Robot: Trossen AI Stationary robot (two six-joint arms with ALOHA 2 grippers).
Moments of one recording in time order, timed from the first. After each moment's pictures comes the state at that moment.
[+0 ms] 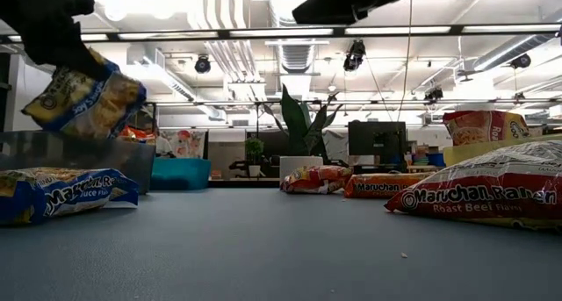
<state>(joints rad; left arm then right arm) -0.42 0.57 0.69 -1.14 -0.78 -0.86 0.06 1.36 0.93 0.20 0.24 -0.32</state>
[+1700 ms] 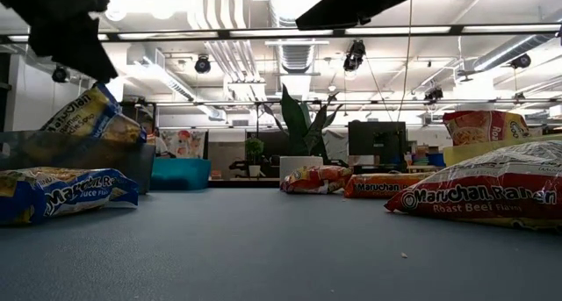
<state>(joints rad) -0.42 0.79 0.78 -1.16 -0.78 -1.00 0.06 1.36 0.93 0.15 0.24 -0.35</state>
